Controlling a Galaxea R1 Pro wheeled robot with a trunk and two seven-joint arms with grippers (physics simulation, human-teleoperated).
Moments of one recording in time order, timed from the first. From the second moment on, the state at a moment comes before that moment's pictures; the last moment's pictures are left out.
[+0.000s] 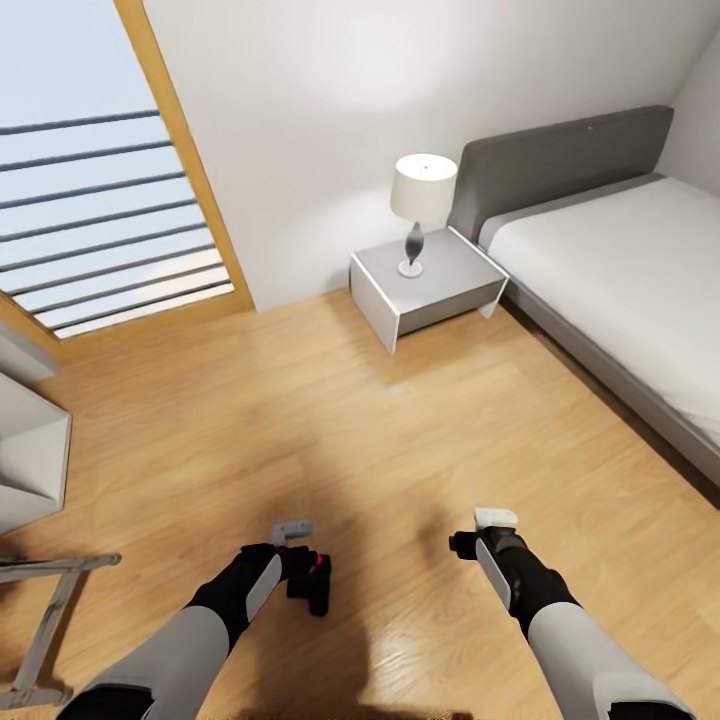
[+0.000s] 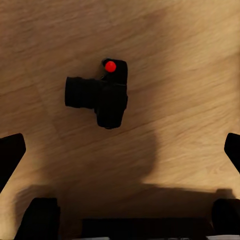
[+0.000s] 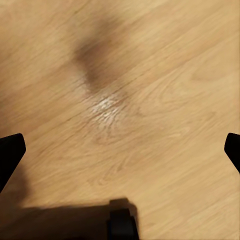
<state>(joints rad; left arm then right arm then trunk) -0.73 -0.13 -0.02 -0.39 0.16 0.40 0.09 -0.71 0.02 -0.02 -0.57 -0.04 0.52 -0.16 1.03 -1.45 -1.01</state>
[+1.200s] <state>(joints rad) -0.73 -0.13 -0.02 -0.39 0.16 0.40 0.20 -0.71 0.02 -0.02 -0.57 -0.04 0.52 -0.17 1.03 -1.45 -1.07</state>
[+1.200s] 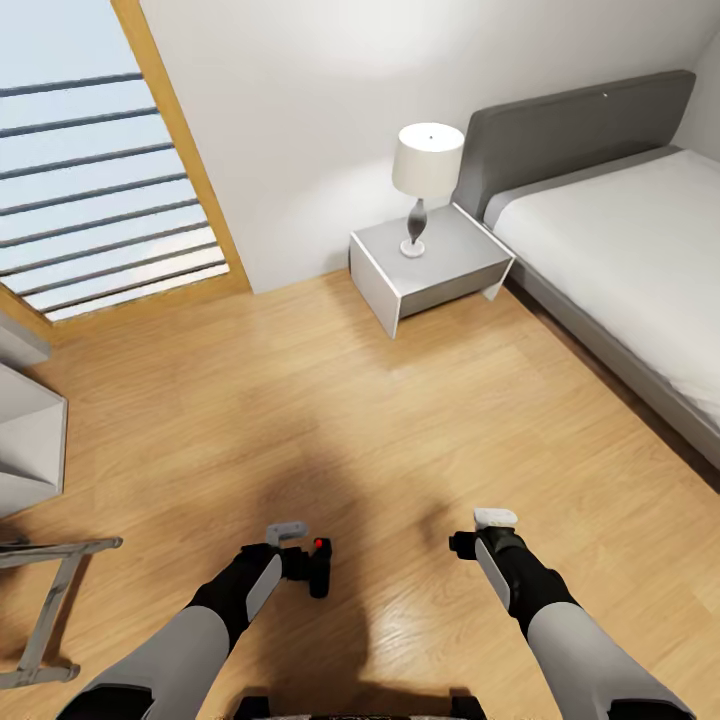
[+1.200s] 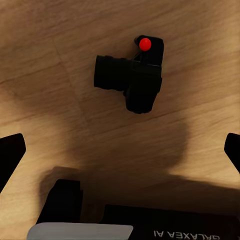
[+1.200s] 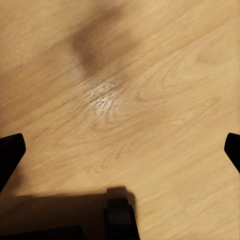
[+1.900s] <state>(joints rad) -0.73 -0.13 -0.02 -0.39 0.16 0.40 0.20 -0.71 0.02 -0.02 -0.57 -0.04 0.52 -0.16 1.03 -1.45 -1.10</state>
